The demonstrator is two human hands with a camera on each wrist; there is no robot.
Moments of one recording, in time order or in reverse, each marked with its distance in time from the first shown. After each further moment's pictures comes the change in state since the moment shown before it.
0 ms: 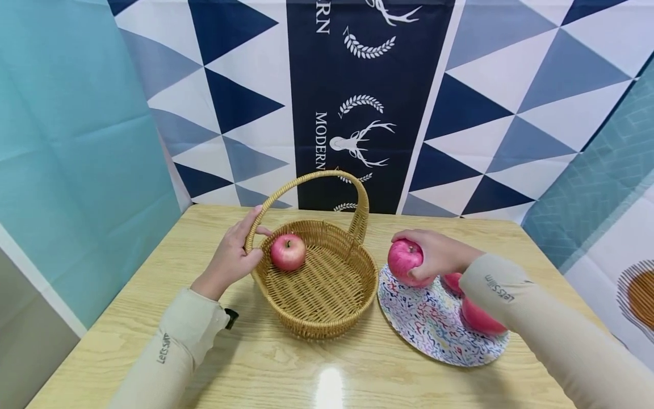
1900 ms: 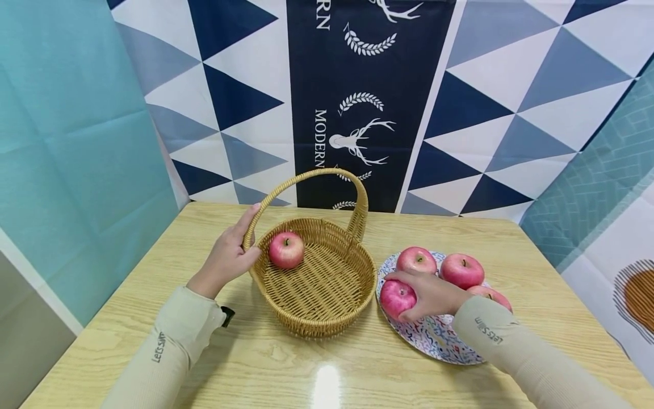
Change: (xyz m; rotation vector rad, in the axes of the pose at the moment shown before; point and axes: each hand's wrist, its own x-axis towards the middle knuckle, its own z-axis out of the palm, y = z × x) left_hand 0.000 0.010 -0.006 0.098 -0.065 -0.154; right_hand -0.023 0.027 0.075 -0.007 -0.059 -0.068
